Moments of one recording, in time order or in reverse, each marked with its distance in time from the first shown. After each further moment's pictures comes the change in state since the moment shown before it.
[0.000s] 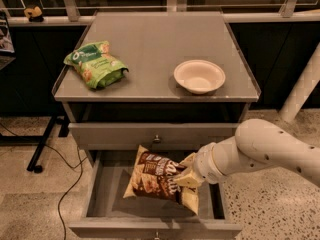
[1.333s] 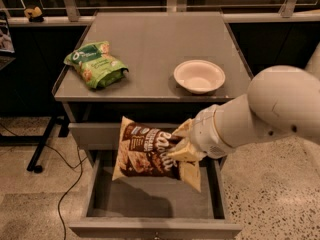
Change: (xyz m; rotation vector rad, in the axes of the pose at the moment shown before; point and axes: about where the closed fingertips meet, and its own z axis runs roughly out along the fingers) arm -0.116 0.029 -0.103 0.109 0.005 -0.207
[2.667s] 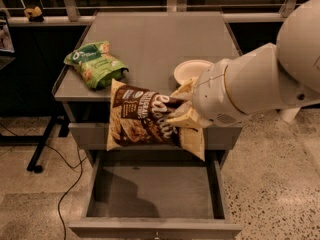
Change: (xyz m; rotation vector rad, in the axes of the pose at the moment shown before) arm -0.077 -0.022 -0.080 0.158 -0.020 -0.150
